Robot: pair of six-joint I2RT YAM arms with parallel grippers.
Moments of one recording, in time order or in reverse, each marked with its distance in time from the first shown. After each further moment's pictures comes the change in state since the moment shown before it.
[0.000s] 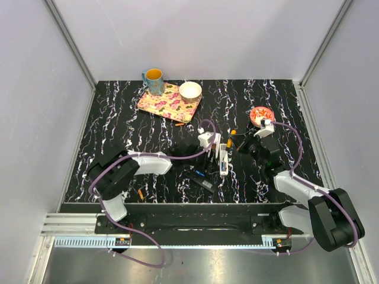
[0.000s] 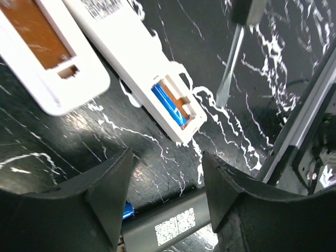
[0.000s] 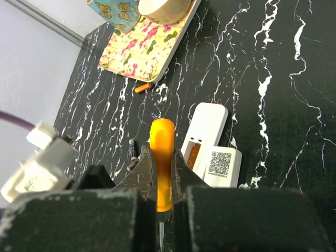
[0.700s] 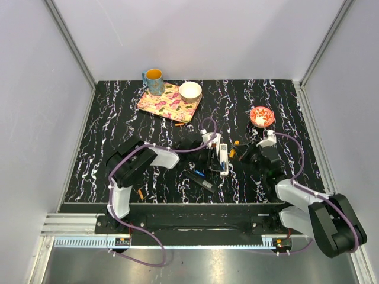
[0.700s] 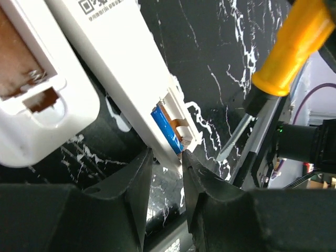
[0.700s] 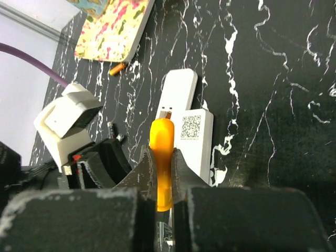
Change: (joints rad) left arm 0.077 0.197 0.096 0.089 0.227 -0.215; right arm -0.002 -0.039 -0.143 0.008 0.037 0.059
